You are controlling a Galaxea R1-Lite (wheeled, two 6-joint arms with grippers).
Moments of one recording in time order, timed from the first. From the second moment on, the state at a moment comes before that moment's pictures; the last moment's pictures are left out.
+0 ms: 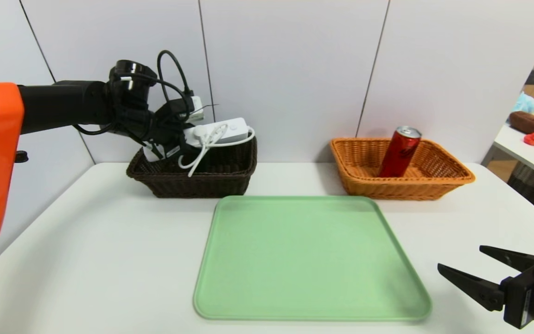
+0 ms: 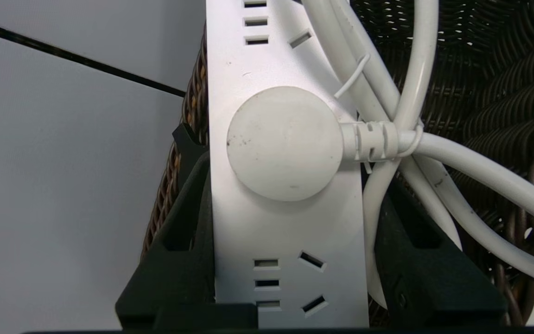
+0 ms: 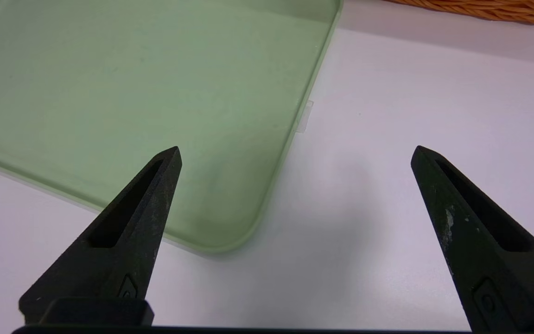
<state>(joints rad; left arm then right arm) -0.14 2.17 -1.98 0.41 -0.43 1.08 0.11 1.11 -0.23 -0.46 0.23 -0.03</state>
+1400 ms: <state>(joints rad) -0.14 2.16 -1.98 0.54 -0.48 1.08 0.11 1.11 -0.24 -0.47 0.23 -0.03</state>
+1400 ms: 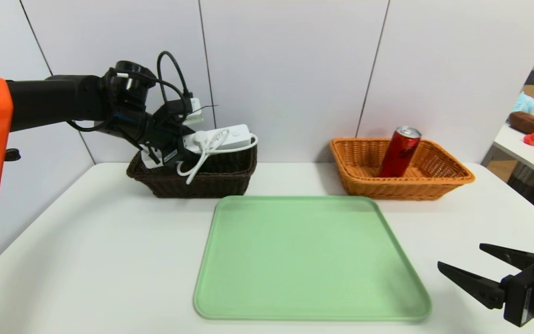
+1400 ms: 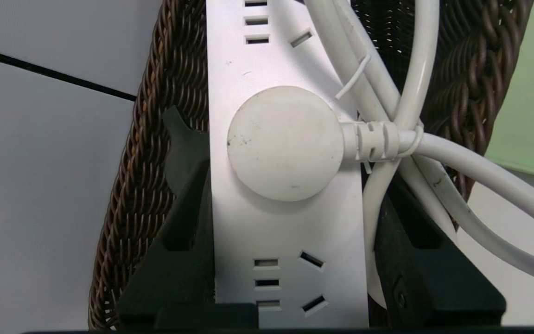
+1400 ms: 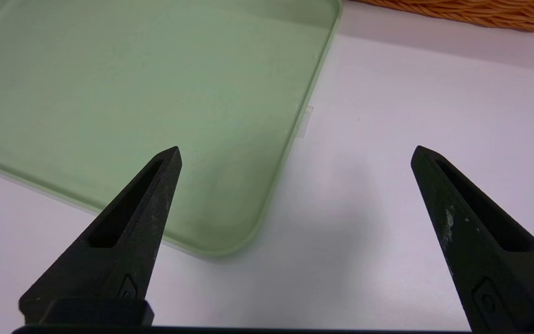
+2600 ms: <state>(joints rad) -0.11 2.06 -1.98 0.49 -0.48 1.01 0.12 1.11 -0.24 -0.47 0.24 -0.03</state>
